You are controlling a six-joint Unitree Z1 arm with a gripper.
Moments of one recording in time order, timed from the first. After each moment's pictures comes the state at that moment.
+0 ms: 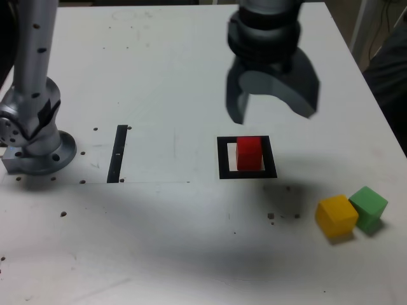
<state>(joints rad) -0.24 2.02 -1.82 1.40 0.18 0.05</state>
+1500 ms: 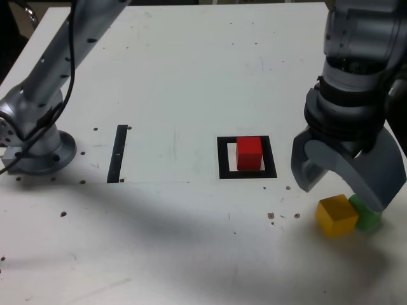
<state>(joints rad) -0.36 2.32 -2.17 1.39 0.10 0.47</state>
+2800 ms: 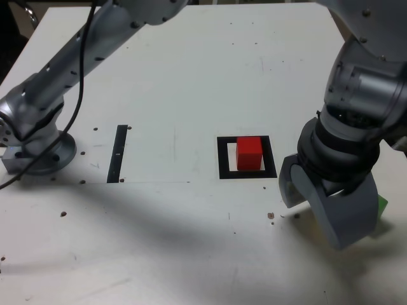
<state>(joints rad) -0.41 2.42 -2.20 1.44 0.15 0.71</state>
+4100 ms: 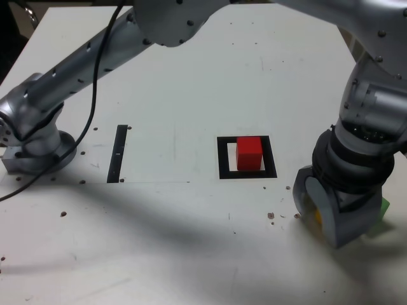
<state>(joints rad) -0.41 2.49 -2.30 1.45 0.17 0.67</state>
